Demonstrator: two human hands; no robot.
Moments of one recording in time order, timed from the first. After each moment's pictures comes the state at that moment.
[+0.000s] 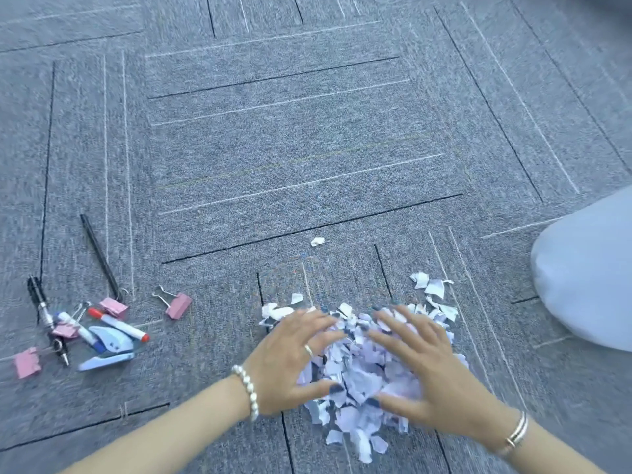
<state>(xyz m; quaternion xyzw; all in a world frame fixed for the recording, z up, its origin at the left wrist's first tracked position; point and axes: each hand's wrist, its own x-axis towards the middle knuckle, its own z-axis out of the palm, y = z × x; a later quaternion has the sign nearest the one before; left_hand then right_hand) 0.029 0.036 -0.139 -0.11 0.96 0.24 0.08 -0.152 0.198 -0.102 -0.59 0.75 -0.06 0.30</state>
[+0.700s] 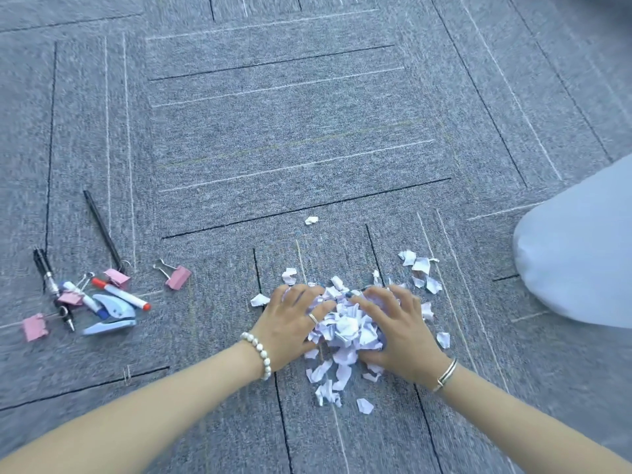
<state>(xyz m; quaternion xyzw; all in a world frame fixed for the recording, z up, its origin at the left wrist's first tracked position) 0.018 0.048 -0.155 -0.12 0.99 0.10 0.05 -0.147 0.191 -0.138 -0.61 0.77 -0.04 0.17</state>
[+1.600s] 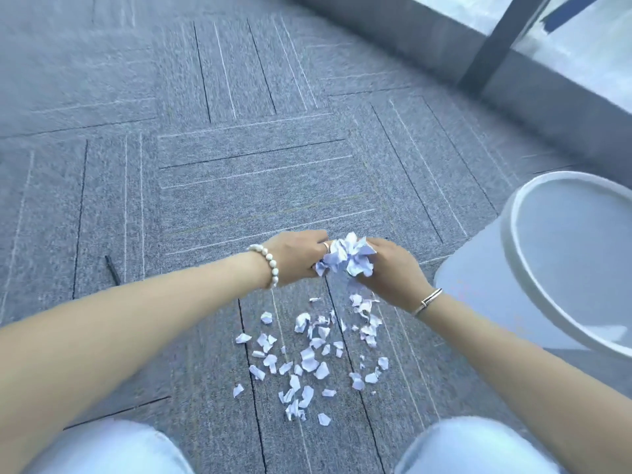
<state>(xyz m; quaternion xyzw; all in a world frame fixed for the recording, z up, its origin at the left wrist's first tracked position) -0.108 -0.021 0.053 -0.06 0.98 0.11 0.12 -0.228 0.120 0.038 -0.59 0.79 -0.15 0.09</state>
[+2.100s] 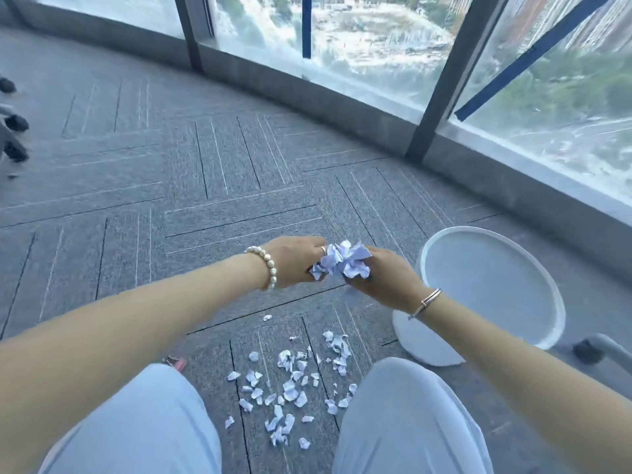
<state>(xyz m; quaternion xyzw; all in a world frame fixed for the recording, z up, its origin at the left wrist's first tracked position) -0.130 0.011 0.211 -0.03 0.99 0.06 0.09 -0.244 0.154 0.190 -0.58 0.79 -0.16 0.06</state>
